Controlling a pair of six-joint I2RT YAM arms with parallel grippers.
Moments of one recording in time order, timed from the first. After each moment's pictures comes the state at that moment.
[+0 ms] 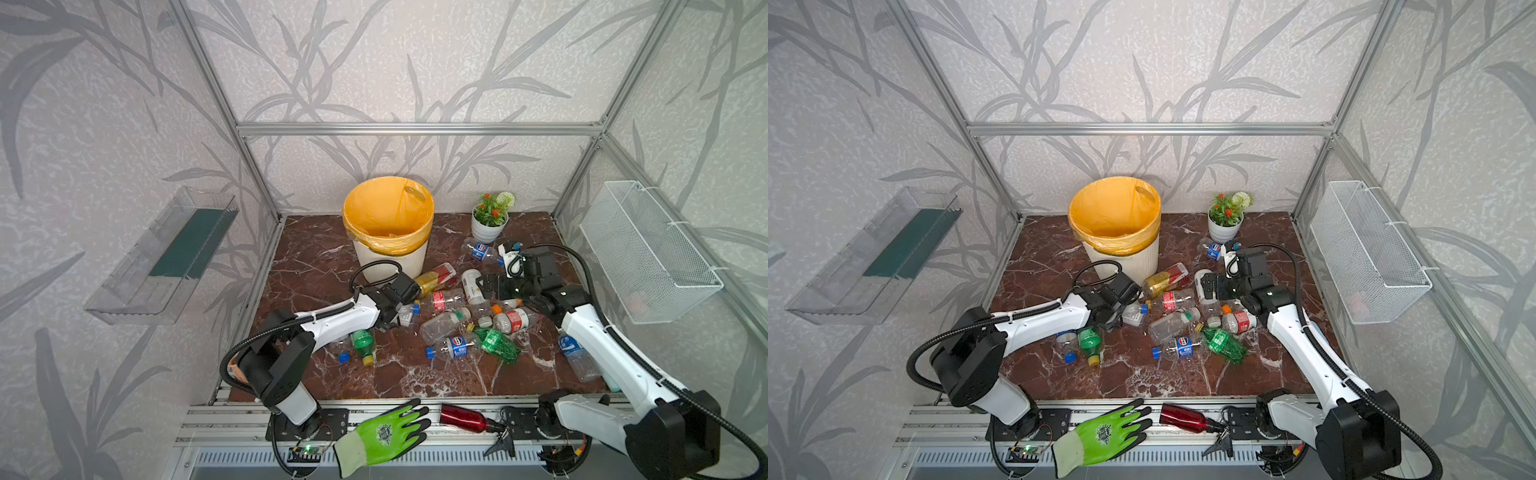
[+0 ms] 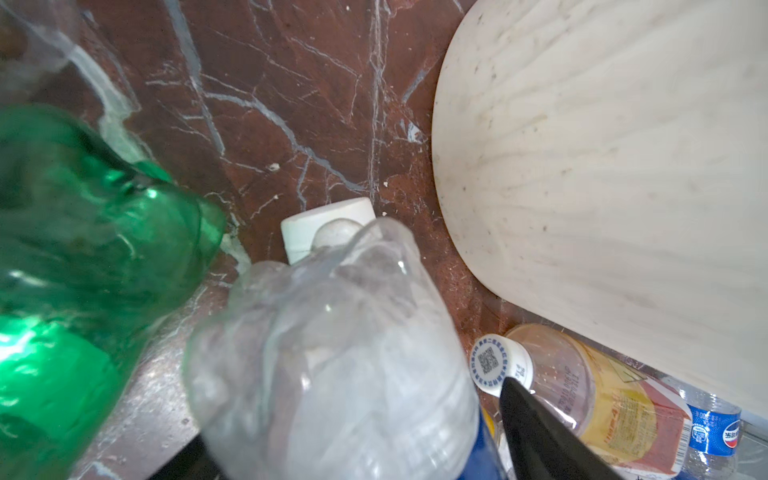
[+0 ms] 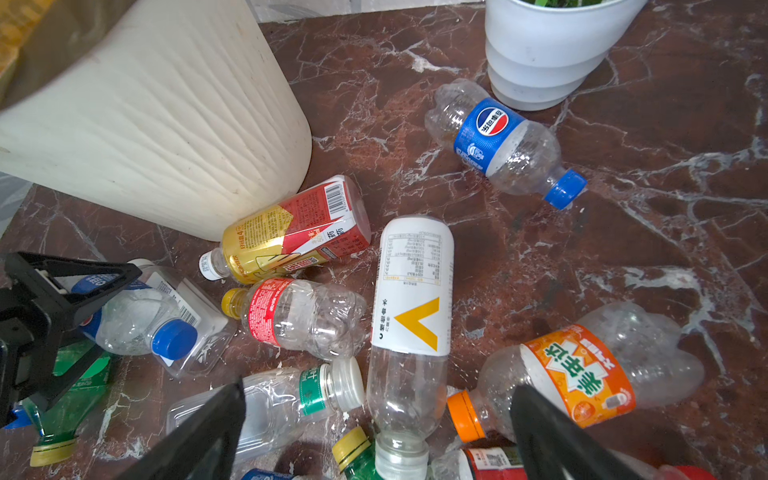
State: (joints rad) left arm -0.75 1.61 0.99 -0.54 -0.42 -1.73; right arm 0.26 1.15 0.90 -0.50 -0.16 0.19
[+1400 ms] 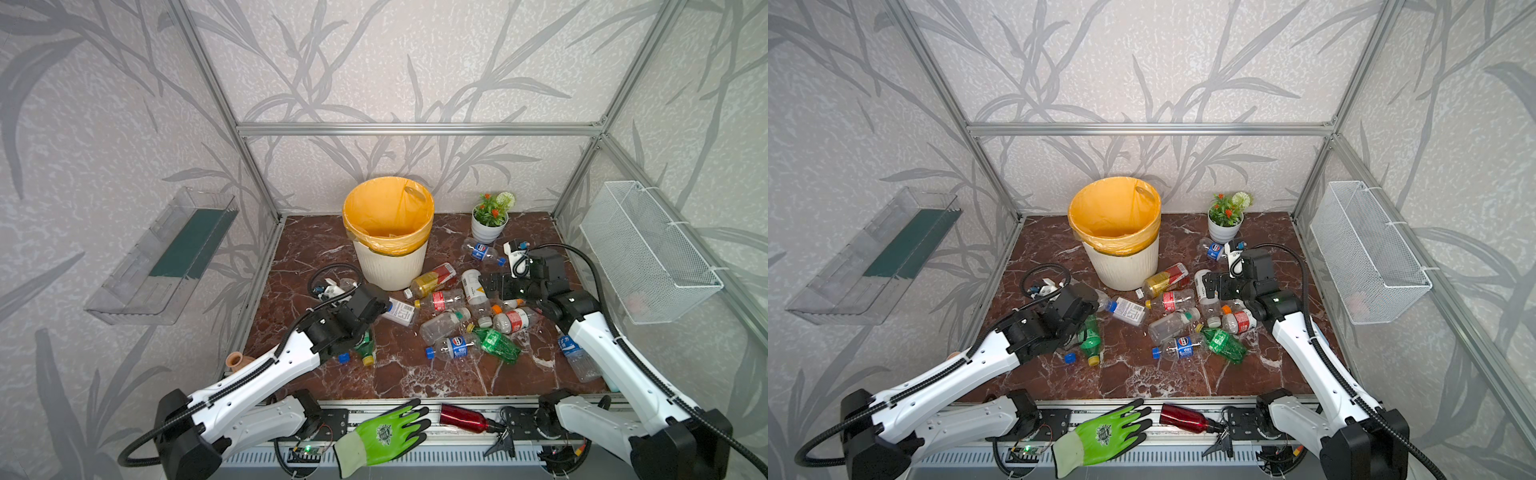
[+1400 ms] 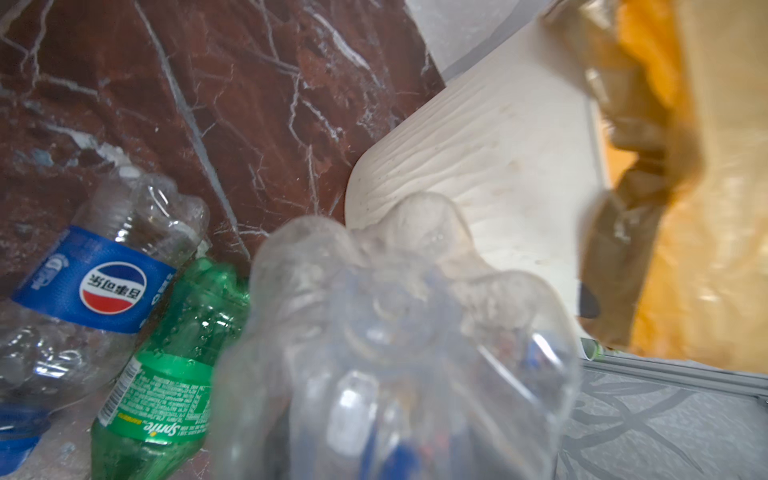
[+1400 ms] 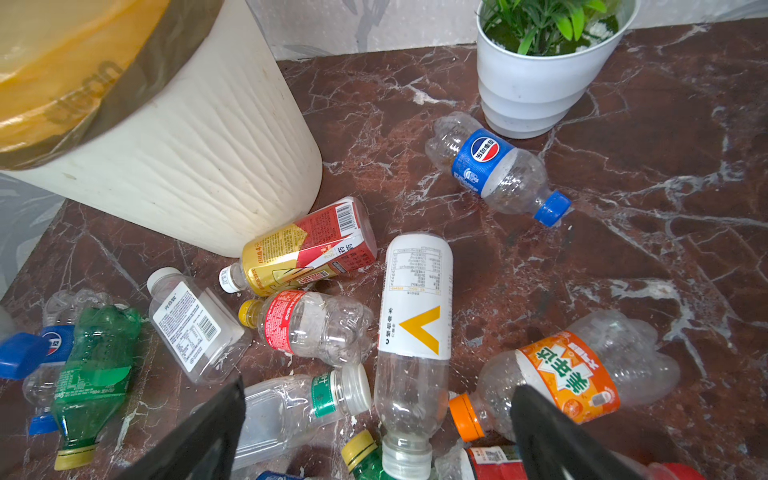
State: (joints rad) left arm -0.81 1.01 0.89 -0.69 -0.65 -1.55; right arm 0.26 1.08 0.90 -0.50 -0.16 0.20
